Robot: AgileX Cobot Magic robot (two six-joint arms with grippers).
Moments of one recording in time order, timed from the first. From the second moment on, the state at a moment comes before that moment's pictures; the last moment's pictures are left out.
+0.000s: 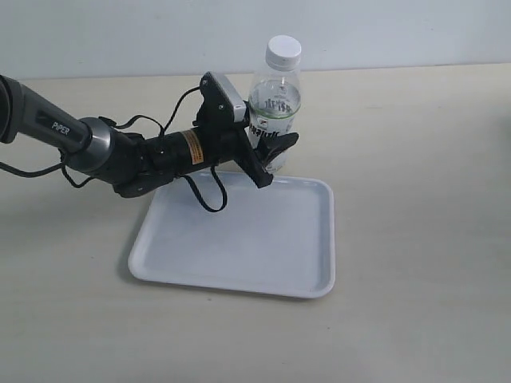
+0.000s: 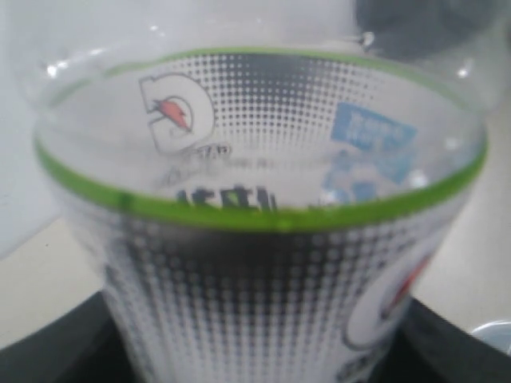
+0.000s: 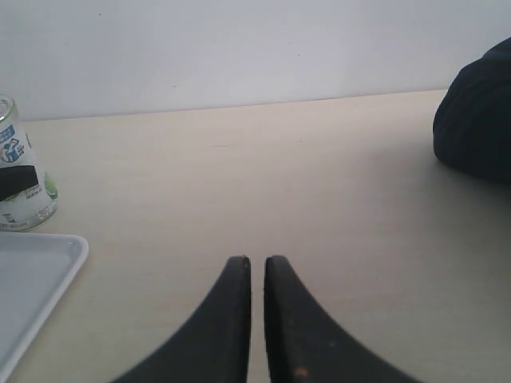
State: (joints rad) left arm -0.47 2.44 -1.34 0.73 -1.02 -0.14; right arm -0.14 0.01 -0.02 0.03 0.37 0.03
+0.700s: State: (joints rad) left arm -0.47 2.44 -1.34 0.74 -1.02 -0.19; right arm -0.14 0.01 -0.02 0.03 0.37 0.03
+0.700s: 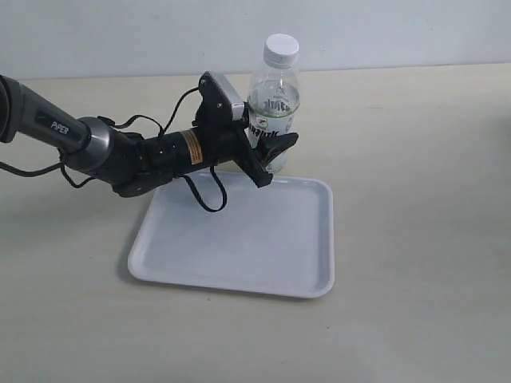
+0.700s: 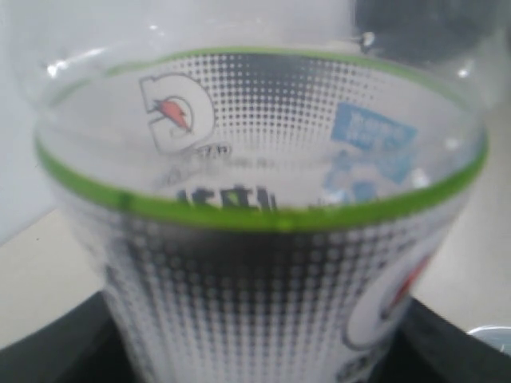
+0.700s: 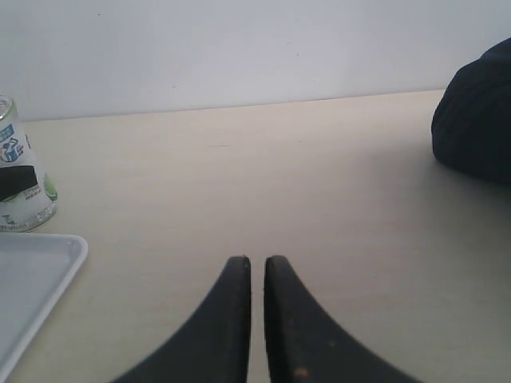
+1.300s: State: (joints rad) left arm -0.47 2.44 -1.34 0.77 -1.02 -0.19; right arm -0.14 0.01 -0.02 -0.01 0.28 0.03
